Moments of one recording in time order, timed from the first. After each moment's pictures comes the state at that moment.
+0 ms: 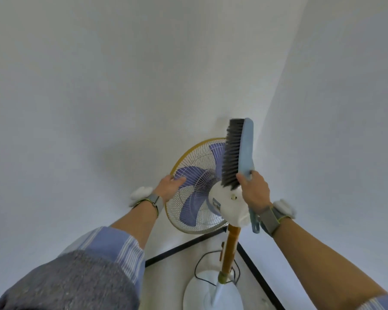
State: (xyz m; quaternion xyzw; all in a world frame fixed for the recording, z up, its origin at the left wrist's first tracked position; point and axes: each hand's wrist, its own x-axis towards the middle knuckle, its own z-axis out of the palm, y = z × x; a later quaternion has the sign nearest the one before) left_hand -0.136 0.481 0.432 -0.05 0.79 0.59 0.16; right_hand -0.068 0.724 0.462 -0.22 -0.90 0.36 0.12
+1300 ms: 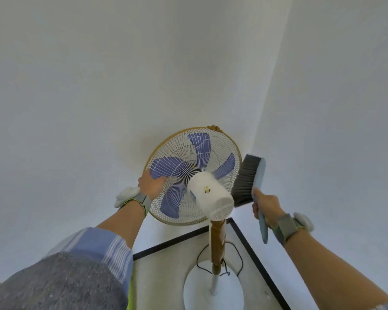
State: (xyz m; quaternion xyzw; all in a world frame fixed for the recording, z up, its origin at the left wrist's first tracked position) left_hand -0.092 0.527 0.427 -0.16 0.84 0.52 0.02; right_hand -0.038 0.847 0.382 -0.32 -0.69 0.65 0.02
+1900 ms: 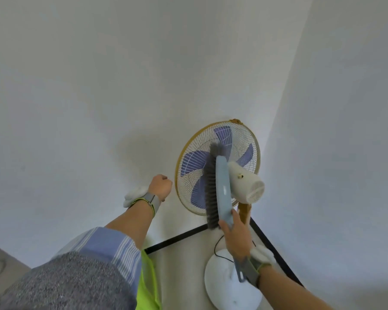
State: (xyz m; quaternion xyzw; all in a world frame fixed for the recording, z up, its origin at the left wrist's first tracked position) left_hand -0.051 0.410 0.422 -0.15 0.84 0.51 0.11; right_hand 0.079 0.626 0.342 -0.17 -0.89 0.42 -0.03
